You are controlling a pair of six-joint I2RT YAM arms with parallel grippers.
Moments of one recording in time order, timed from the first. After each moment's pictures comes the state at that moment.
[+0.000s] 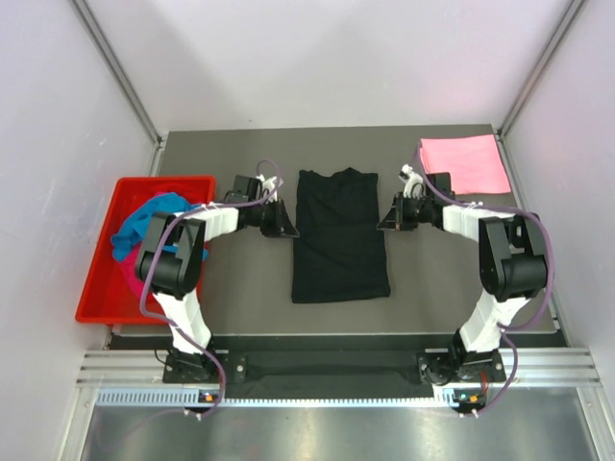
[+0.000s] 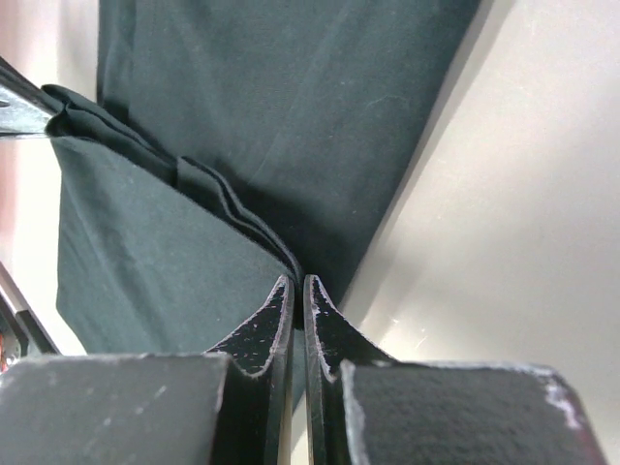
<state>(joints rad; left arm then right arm) -0.25 1.86 1.06 -0.11 0.65 -0.37 0.14 1.77 0.96 -0.06 -0.67 0.18</state>
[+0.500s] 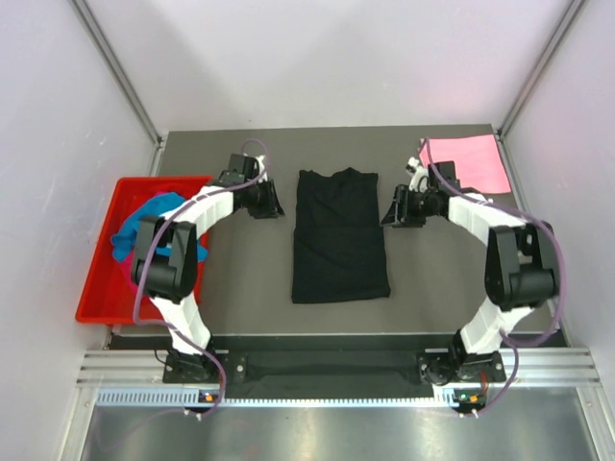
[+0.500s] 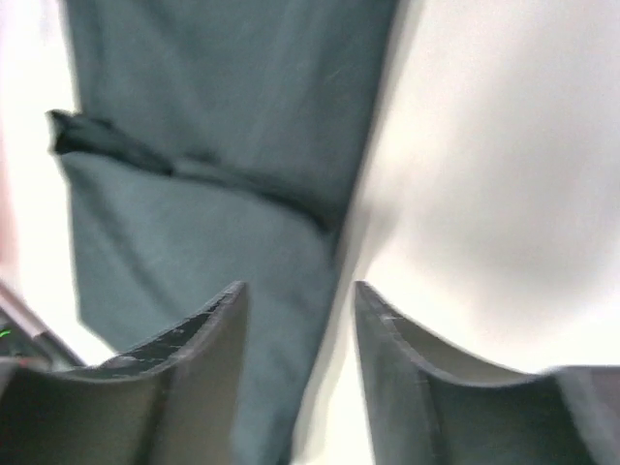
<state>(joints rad) -0.25 1.85 1.24 -0.33 0.33 -0.39 0.14 1.73 1.08 -0.31 -0.54 0.21</state>
